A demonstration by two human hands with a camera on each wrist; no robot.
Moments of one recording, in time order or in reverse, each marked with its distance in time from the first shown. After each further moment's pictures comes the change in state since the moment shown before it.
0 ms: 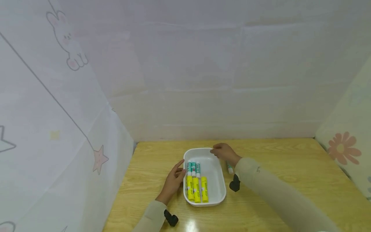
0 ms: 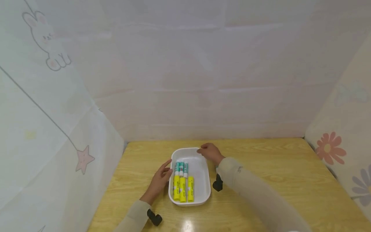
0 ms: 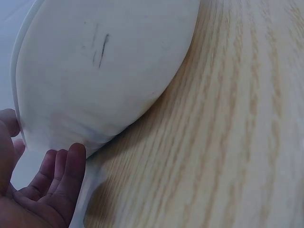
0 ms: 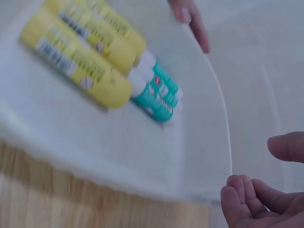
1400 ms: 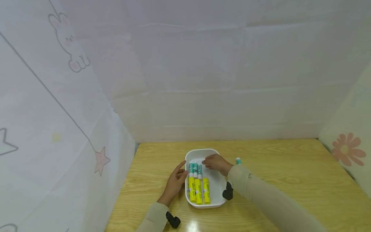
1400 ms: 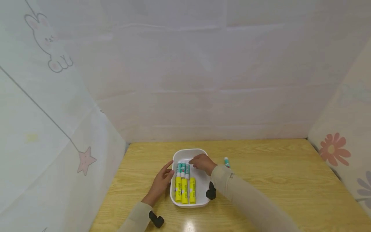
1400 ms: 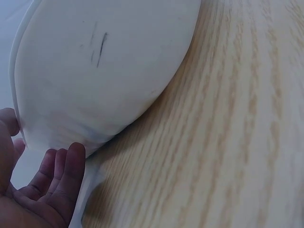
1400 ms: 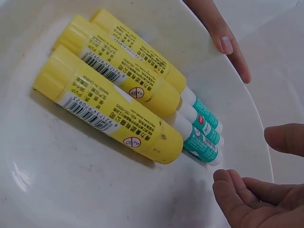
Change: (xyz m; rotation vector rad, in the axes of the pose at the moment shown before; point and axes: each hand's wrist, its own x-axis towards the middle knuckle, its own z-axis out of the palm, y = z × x) left_hand -0.012 0.023 -0.004 0.015 -0.050 0.012; right_hand 0.010 0.013 0.052 0.093 -0.085 0.157
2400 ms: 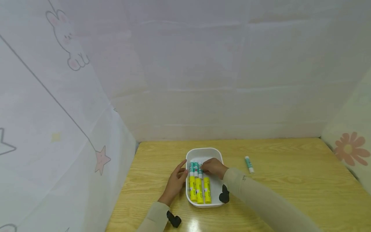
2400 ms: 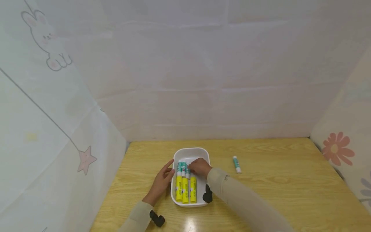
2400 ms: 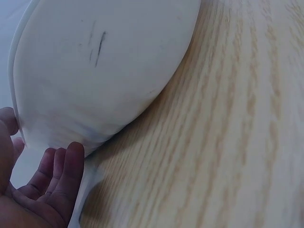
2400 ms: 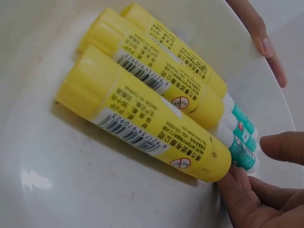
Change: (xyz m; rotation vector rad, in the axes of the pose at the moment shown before) left_hand 0.011 -0.022 0.008 -0.007 0.050 -0.001; right_hand 0.005 0.015 0.020 -0.044 -0.028 0.020
